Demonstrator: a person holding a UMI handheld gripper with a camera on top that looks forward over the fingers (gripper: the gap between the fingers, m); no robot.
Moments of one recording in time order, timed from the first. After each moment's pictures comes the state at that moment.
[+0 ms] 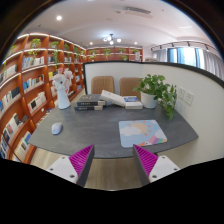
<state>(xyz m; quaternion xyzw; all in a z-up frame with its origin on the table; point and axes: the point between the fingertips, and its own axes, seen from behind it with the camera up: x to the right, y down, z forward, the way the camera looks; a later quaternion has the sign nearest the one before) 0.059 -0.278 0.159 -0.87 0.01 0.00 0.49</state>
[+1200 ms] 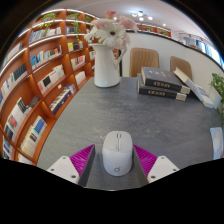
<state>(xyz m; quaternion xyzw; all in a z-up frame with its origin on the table) -0.320 -0.030 -0.014 -0.92 -0.08 0.07 0.37</state>
